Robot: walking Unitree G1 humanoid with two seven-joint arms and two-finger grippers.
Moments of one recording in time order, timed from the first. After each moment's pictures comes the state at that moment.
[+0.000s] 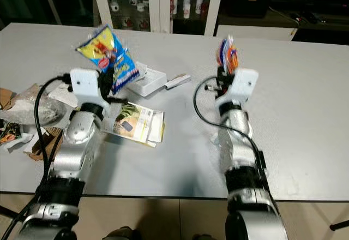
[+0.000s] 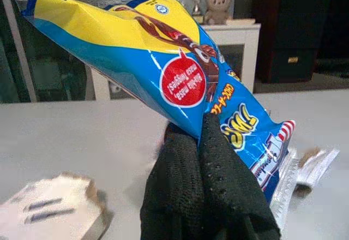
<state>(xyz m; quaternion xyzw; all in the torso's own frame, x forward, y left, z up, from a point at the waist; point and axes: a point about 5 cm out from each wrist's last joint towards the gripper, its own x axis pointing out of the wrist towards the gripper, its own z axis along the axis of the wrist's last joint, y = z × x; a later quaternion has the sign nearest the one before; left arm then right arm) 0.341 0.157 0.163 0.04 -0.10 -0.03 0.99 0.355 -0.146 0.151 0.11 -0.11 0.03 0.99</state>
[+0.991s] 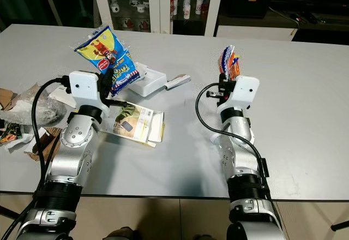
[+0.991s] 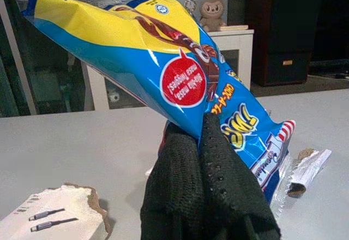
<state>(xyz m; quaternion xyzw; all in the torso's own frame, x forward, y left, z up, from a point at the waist) 0.334 0.155 0.166 0.05 -0.12 -0.04 0.99 0.347 -0.145 0.144 0.11 -0.09 0.02 0.99</state>
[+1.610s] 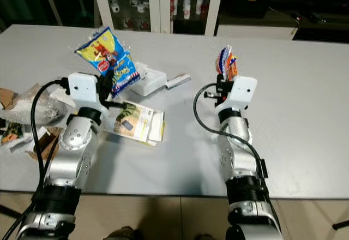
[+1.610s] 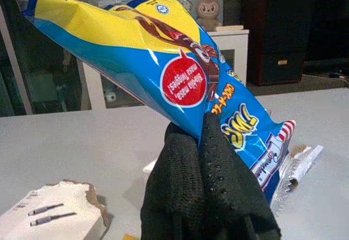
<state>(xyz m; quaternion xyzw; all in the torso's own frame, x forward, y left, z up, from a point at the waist) 0.331 0.155 0.165 0.04 -0.12 -0.05 0.99 0.346 -0.143 0.148 0.11 -0.09 0.02 0.99</state>
